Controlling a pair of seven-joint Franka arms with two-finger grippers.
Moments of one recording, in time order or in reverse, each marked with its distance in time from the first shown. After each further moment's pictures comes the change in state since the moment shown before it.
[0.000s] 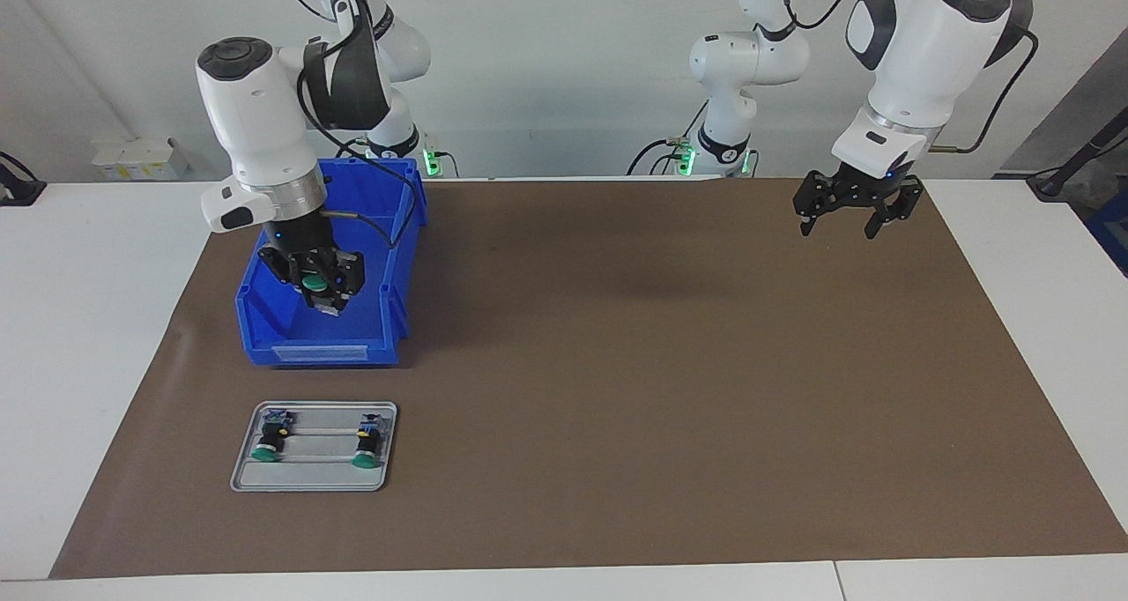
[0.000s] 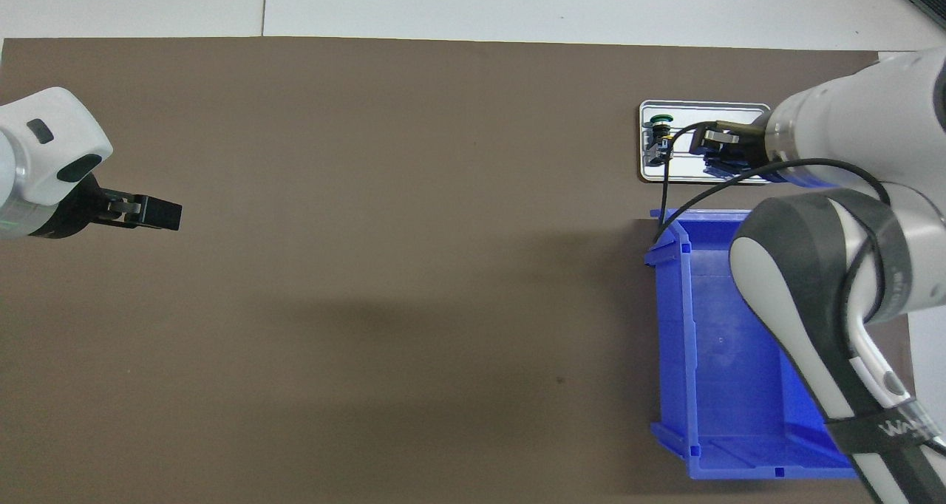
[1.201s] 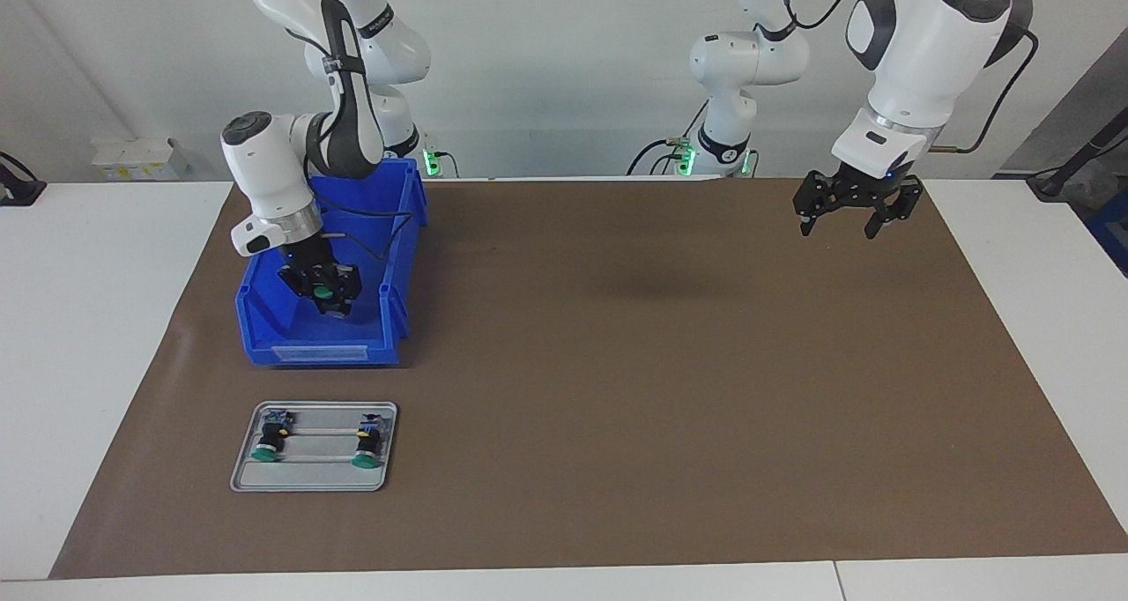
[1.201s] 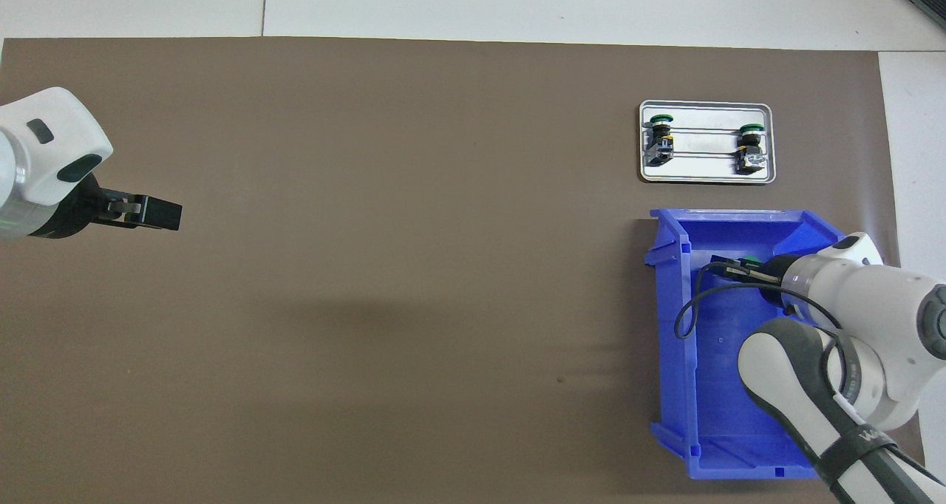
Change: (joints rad) left arm 0.000 0.000 0.000 0.000 0.000 0.000 0.000; right arm -0.119 -0.031 0.002 -0.489 0.251 0.462 -0.358
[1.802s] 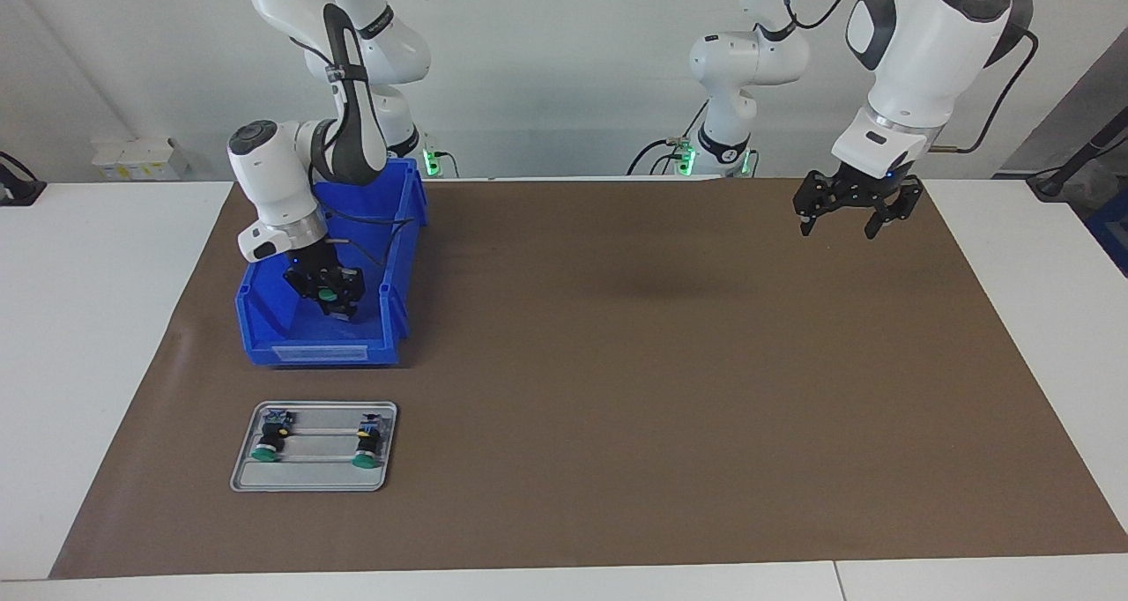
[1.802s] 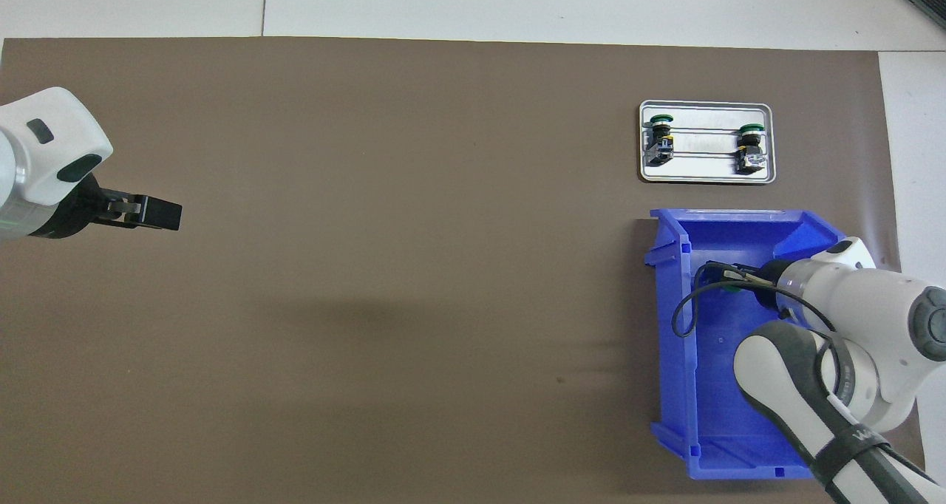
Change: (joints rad) left arm 0.000 0.000 0.000 0.000 0.000 0.000 0.000; right arm 0.003 0.002 0.001 -0.015 0.001 0.000 0.002
